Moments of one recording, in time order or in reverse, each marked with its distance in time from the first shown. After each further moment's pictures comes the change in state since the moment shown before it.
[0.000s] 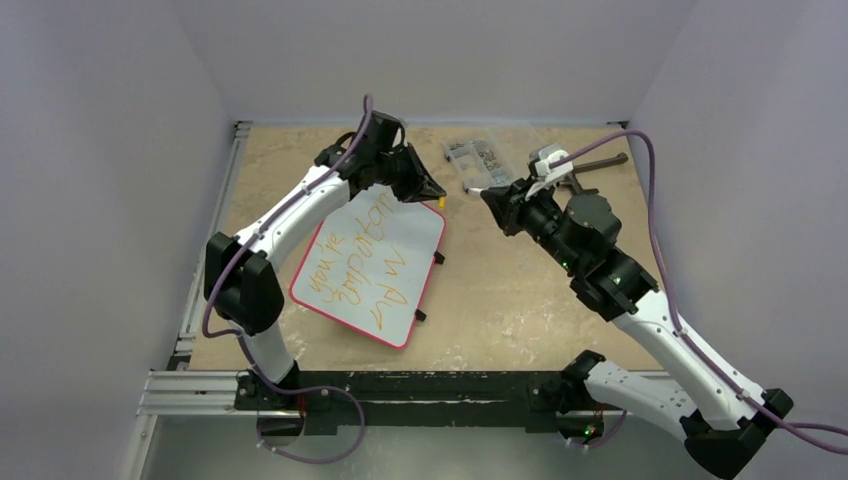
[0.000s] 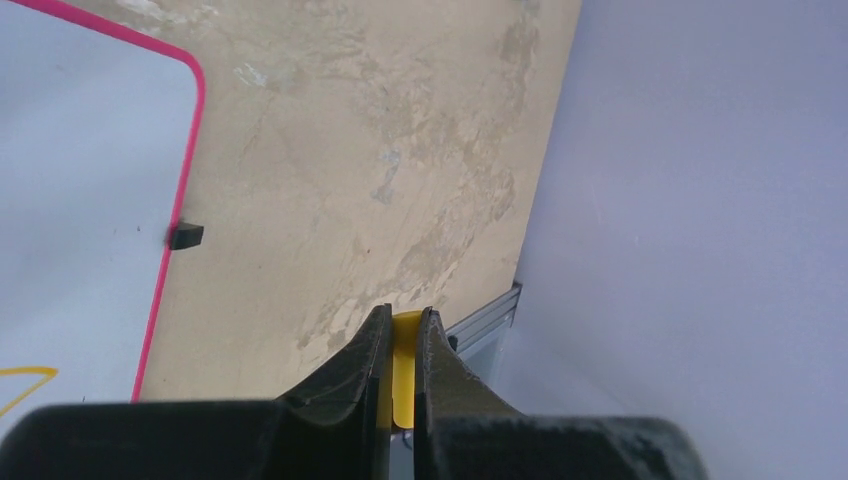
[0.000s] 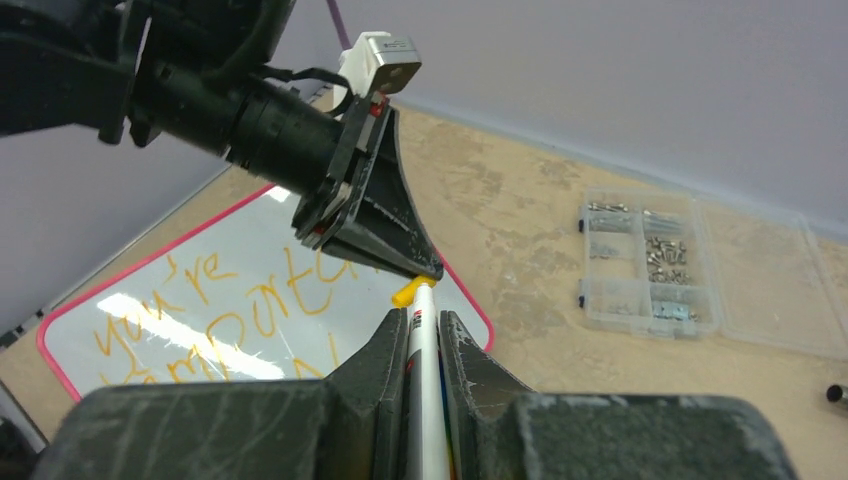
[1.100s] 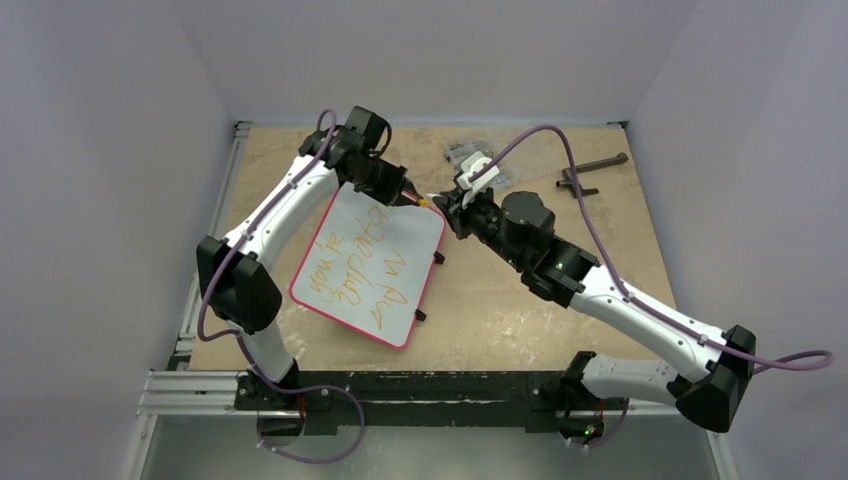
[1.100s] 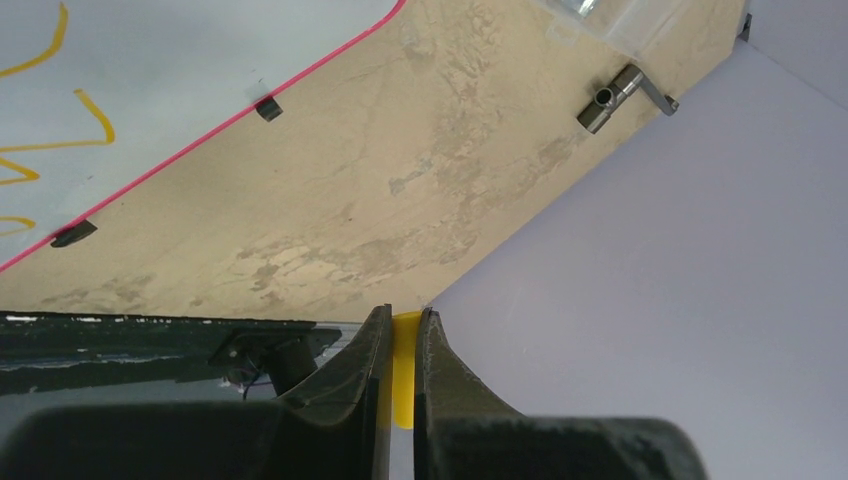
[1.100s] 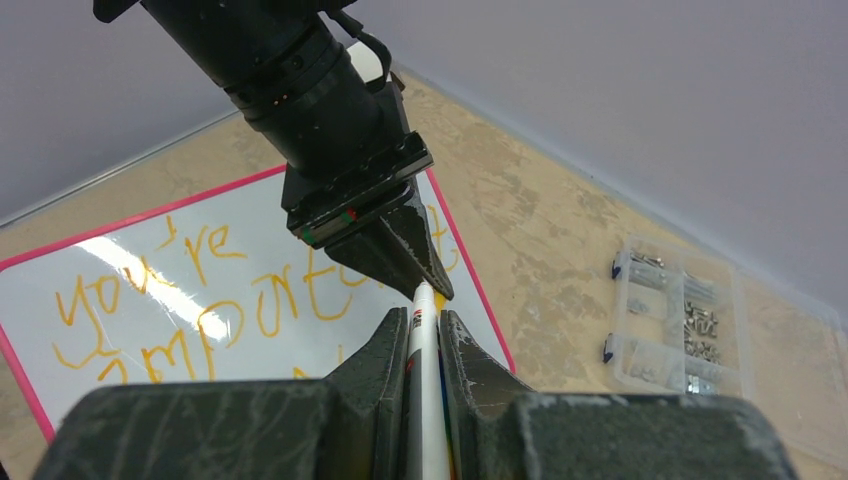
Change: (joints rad) left arm 0.065 0.004 0.135 -0.427 -0.135 -0.513; right arm 0.213 0.240 0.034 0.163 0.090 -0.209
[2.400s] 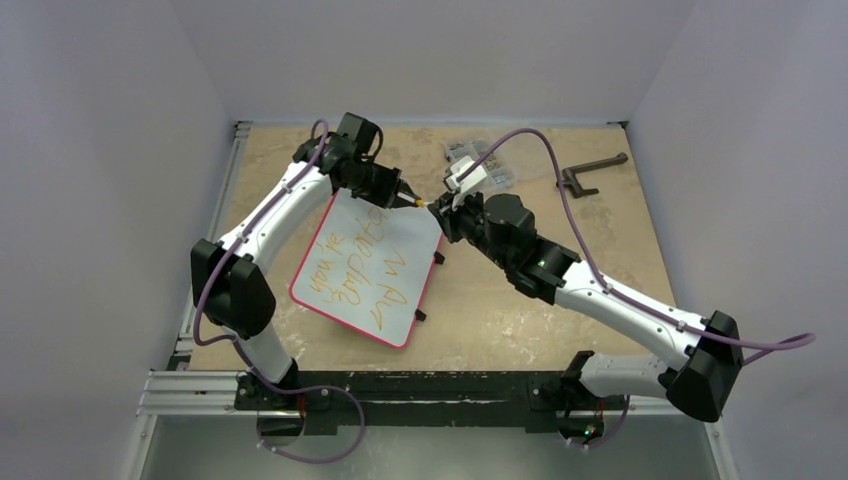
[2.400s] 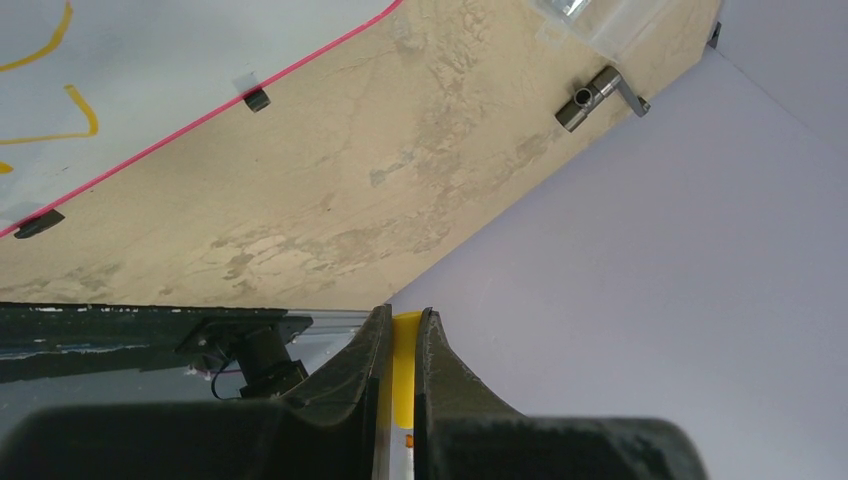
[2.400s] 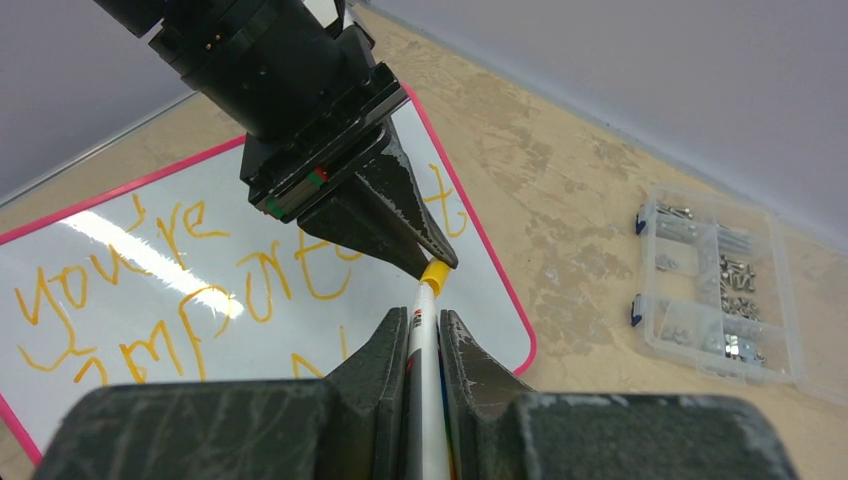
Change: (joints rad) left arm 0.032 -0.047 -0.121 0.099 0.072 -0.075; right arm 0.000 0.080 -0.047 0.051 0.023 0.074
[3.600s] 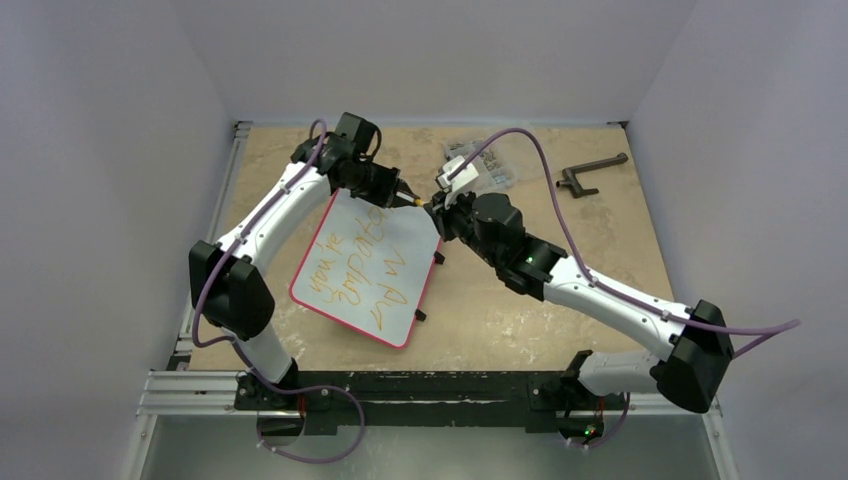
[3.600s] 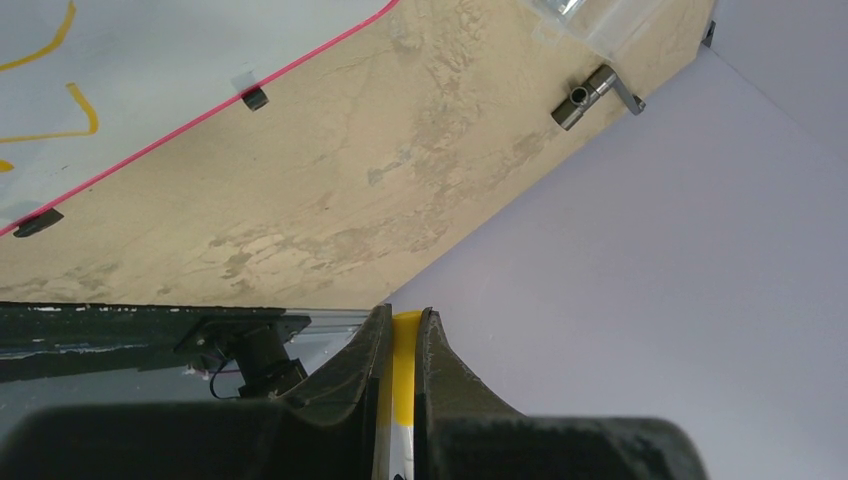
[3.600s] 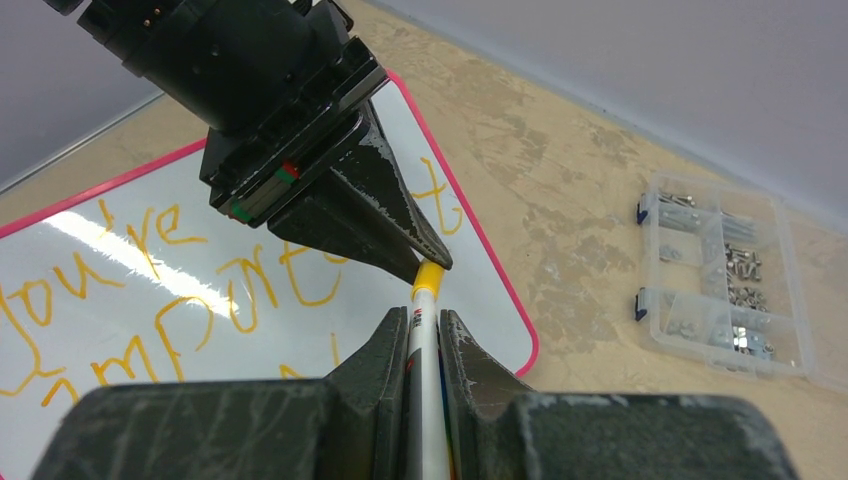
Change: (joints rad) left arm 0.007 -0.008 -0.006 0.005 0.004 0.000; right arm 0.000 0.056 0.000 0.037 0.038 0.013
